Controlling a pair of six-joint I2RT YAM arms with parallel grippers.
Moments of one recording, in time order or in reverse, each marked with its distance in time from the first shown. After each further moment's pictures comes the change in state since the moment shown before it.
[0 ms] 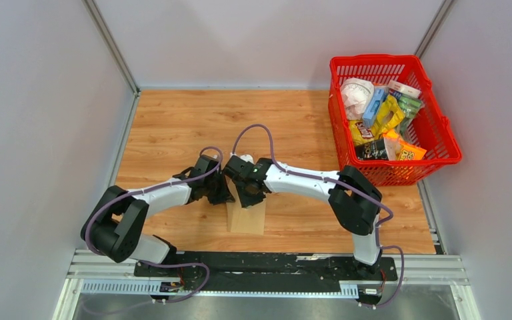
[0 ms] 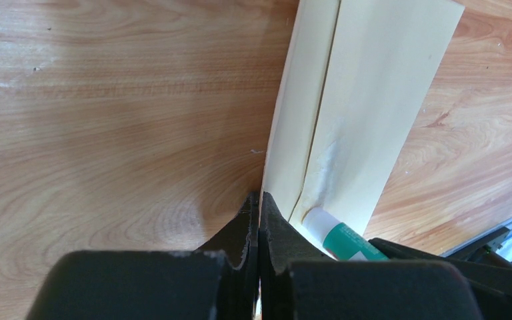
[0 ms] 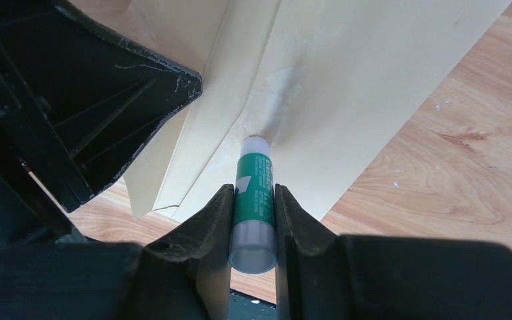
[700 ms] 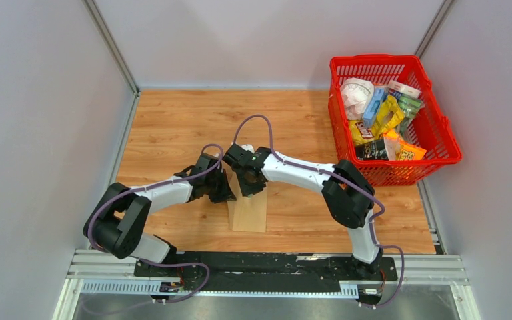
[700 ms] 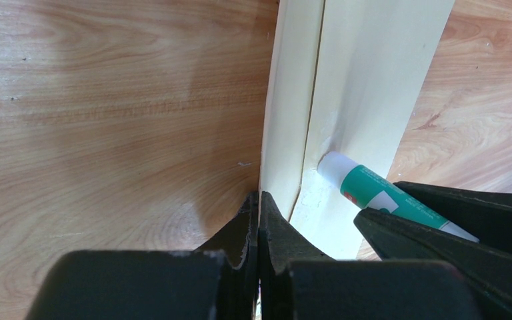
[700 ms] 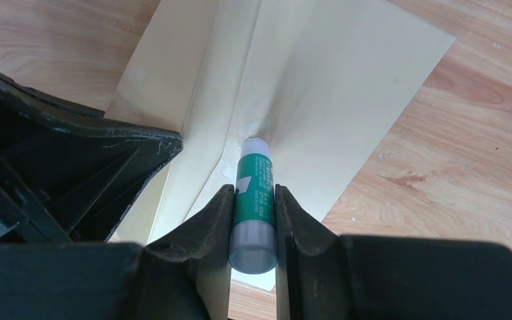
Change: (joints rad) left arm 0.003 0.033 0.019 0.022 0.024 0.025; right arm -0.071 0.079 0.116 -0.052 0.037 -0.052
